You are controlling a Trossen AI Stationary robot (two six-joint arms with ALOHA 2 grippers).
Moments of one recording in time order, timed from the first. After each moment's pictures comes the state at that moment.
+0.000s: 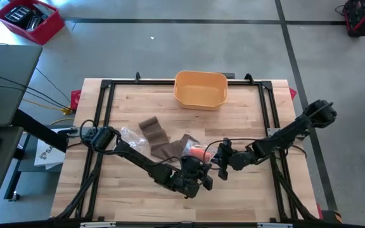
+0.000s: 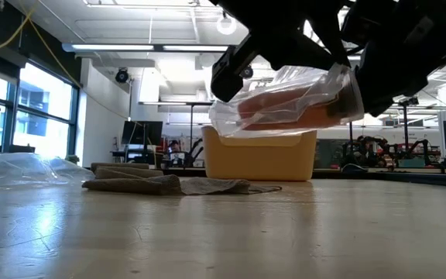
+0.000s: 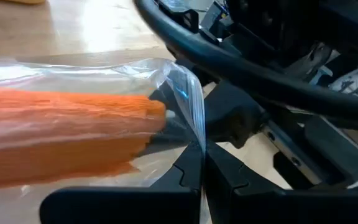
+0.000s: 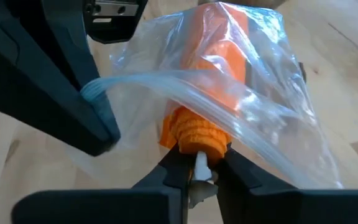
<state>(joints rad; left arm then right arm) -0.47 2.20 1.59 0.04 -0.90 -1.06 0.48 1.42 0.58 0.15 0.46 0.54</state>
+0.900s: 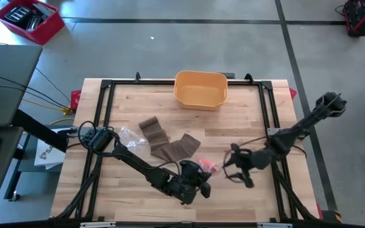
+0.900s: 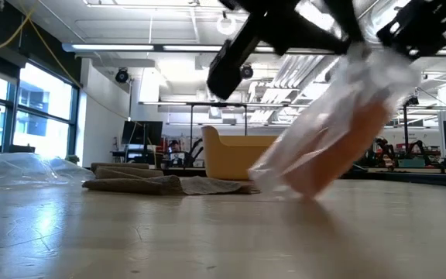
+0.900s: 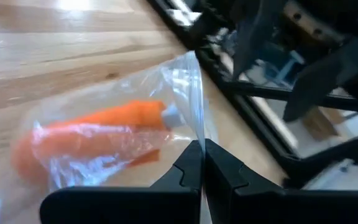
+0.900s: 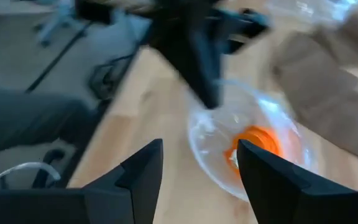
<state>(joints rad) -0.51 2.19 1.59 0.06 -0.82 -1.14 0.63 1.09 0.58 -0.05 0.22 0.32</state>
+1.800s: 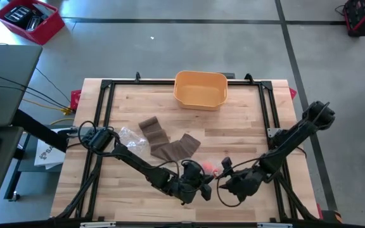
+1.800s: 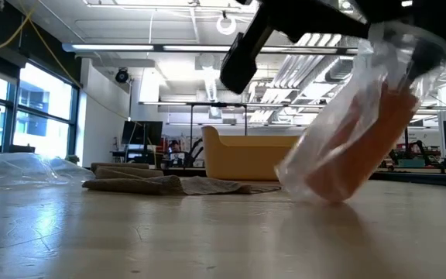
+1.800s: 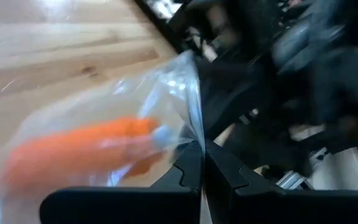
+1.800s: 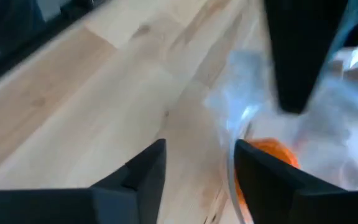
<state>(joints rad) -0.51 2.19 1.59 0.13 -0.76 -1.09 0.76 1.48 0.76 -0.11 0.43 -0.04</state>
